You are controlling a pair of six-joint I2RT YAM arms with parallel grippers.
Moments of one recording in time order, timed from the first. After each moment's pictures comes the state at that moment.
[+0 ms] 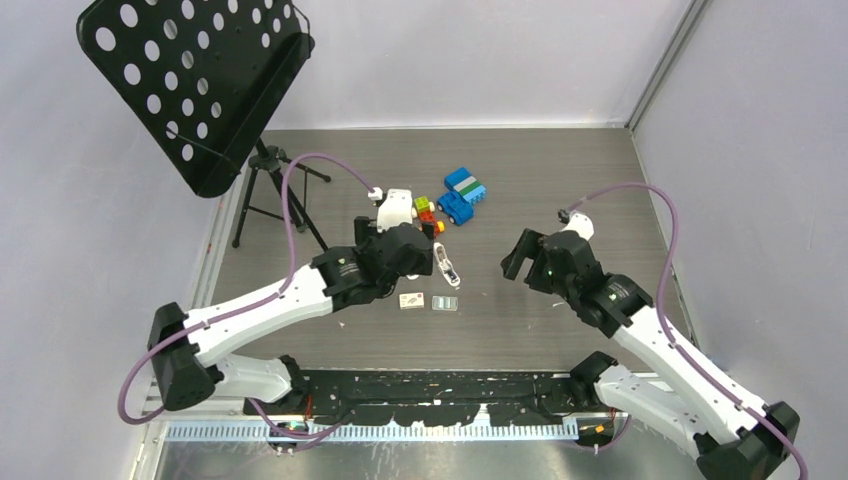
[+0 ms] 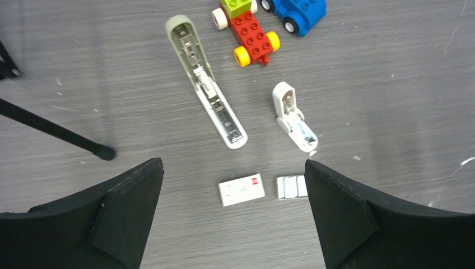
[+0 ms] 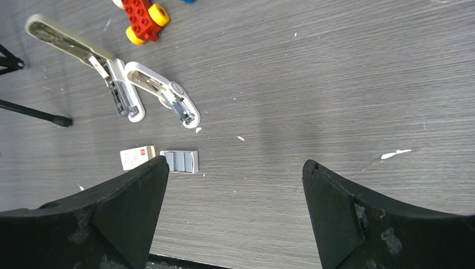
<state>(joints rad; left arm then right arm) -1.04 1.29 1.11 -0.58 -0.69 -0.68 0.58 0.78 0.72 -0.63 0.27 0.76</state>
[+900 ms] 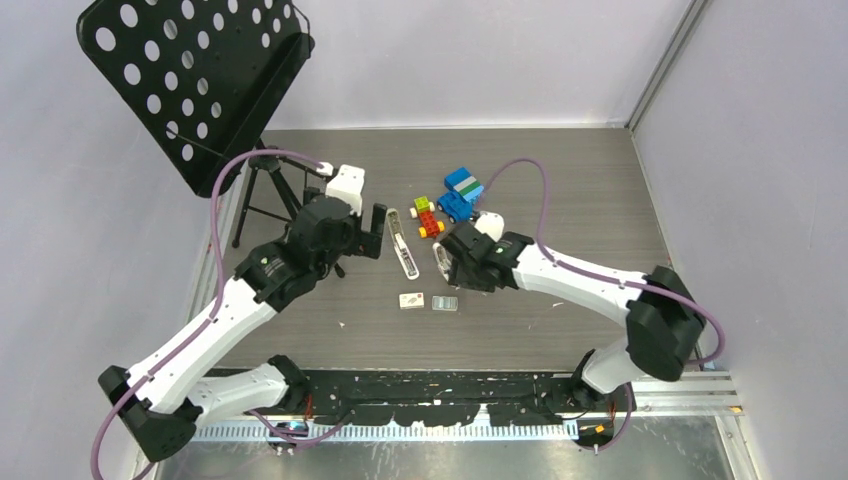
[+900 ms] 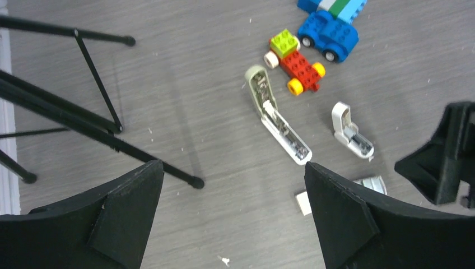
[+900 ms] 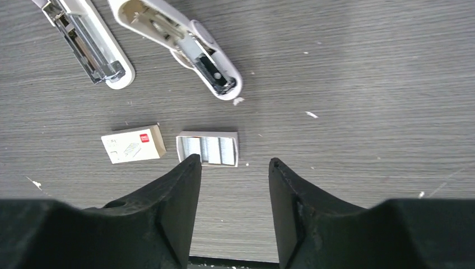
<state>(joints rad) -0.74 1.03 1.13 -0.61 -0.44 -0.18 0.87 1.46 1.03 -0.69 0.34 0.98</state>
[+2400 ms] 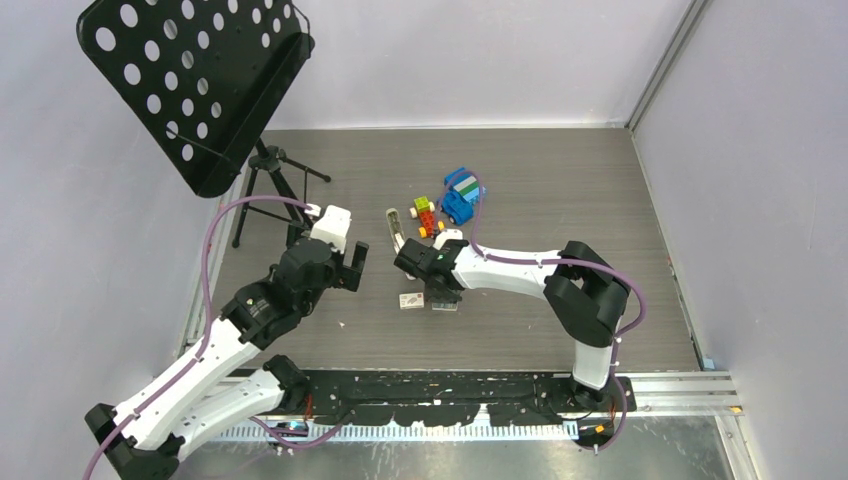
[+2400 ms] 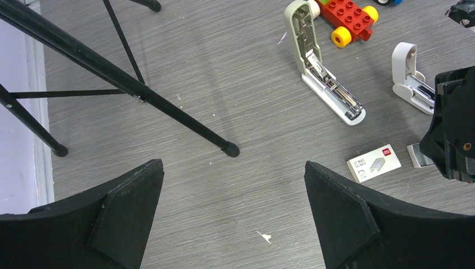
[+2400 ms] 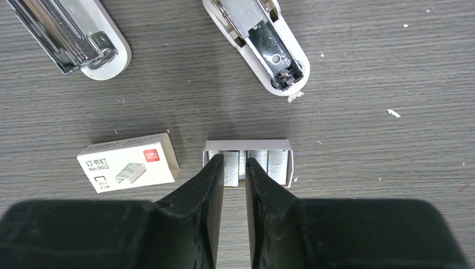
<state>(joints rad) -0.74 0.74 0.80 -0.57 -0.49 -0.08 1.02 1.85 1.25 -0.75 0.38 1.07</state>
